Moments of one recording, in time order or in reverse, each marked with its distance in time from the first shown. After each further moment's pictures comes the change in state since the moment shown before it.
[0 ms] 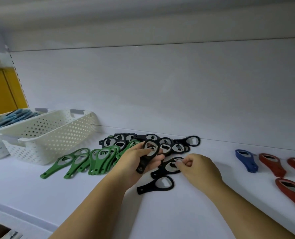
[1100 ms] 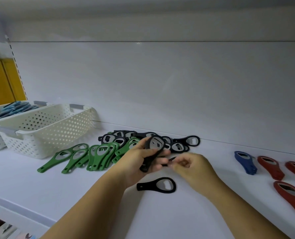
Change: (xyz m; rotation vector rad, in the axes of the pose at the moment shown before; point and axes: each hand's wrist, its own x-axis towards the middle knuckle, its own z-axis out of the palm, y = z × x) left_hand -0.007 -0.001 0.005 0.070 -0.173 -0.008; right_hand -0.016 -0.016 -0.008 0.402 -0.083 -0.112
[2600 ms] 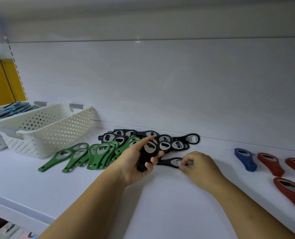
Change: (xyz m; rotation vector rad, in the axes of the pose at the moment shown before) left_hand 0.007 0.000 -0.009 -0.159 0.108 -0.172; right_hand 0.012 0.023 -0.009 -0.401 -0.033 -0.020
